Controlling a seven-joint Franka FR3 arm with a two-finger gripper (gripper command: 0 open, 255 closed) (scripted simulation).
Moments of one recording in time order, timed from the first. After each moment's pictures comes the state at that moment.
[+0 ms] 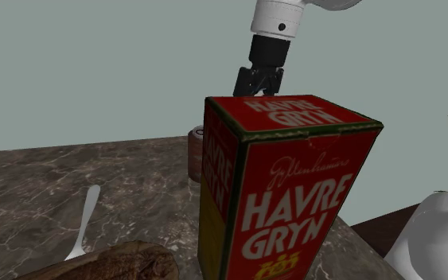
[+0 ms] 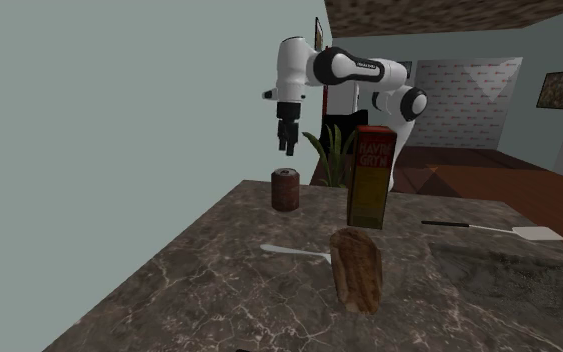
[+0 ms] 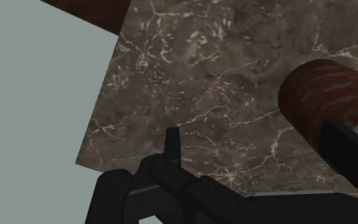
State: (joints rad) arm 0.03 -0.44 0.30 -1.96 0.15 1.61 0.15
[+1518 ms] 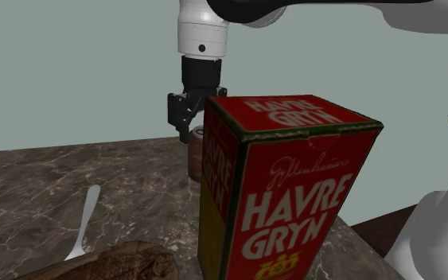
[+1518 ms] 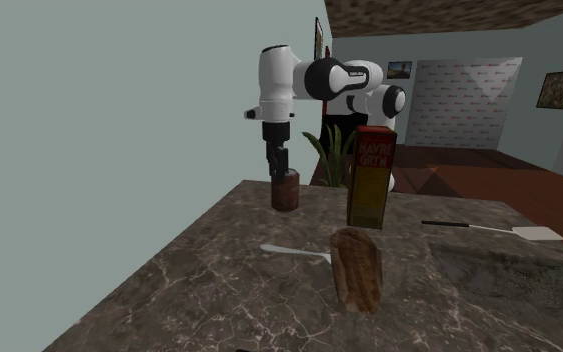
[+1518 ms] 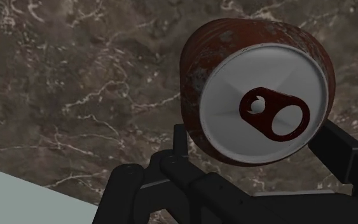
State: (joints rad) arm 0.09 -0.09 0.50 -1.72 0.05 1.65 0.40
